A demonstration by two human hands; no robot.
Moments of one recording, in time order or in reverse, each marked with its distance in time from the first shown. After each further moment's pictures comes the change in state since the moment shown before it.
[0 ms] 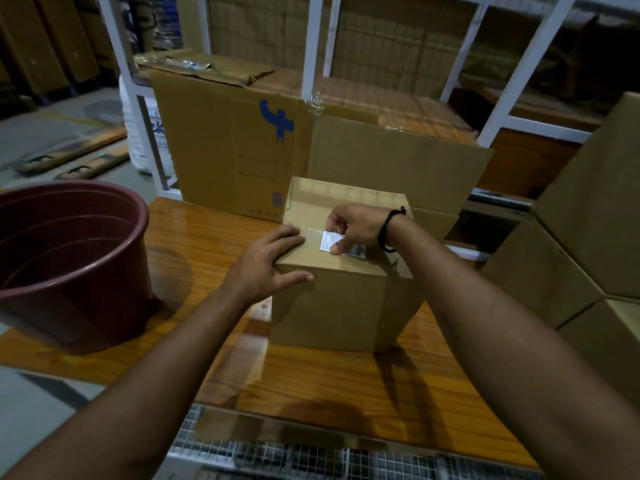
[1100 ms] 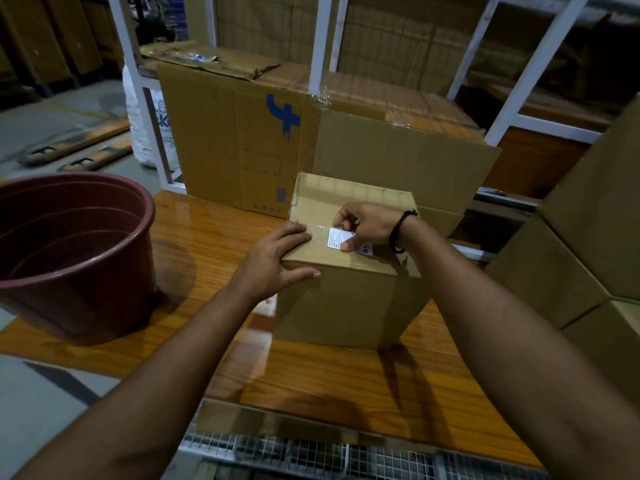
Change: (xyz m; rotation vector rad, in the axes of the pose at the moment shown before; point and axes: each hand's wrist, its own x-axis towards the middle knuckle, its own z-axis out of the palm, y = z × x) left_hand -0.003 0.001 0.004 -0.076 0.033 -0.007; right_hand -0.002 0.007 0.006 0.165 0.005 -0.001
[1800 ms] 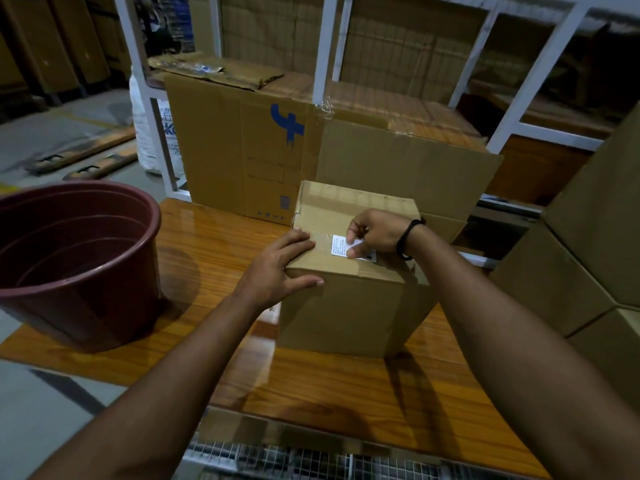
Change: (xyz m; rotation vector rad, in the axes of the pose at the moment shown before) left_hand -0.004 0.000 -0.001 -0.006 -0.017 -0.014; right_hand -0.002 0.009 -0.003 -0.064 0.045 0.013
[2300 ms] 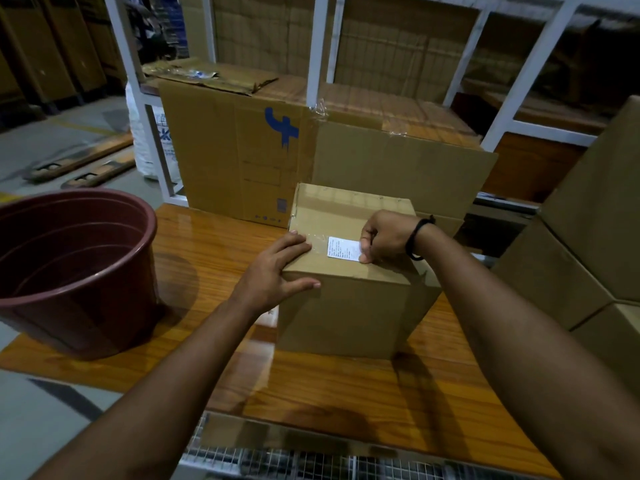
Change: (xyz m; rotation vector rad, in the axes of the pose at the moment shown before) left_hand 0.001 0.001 0.002 0.008 0.006 -0.005; right_hand -0.019 0.003 -0.012 -0.148 0.003 0.099
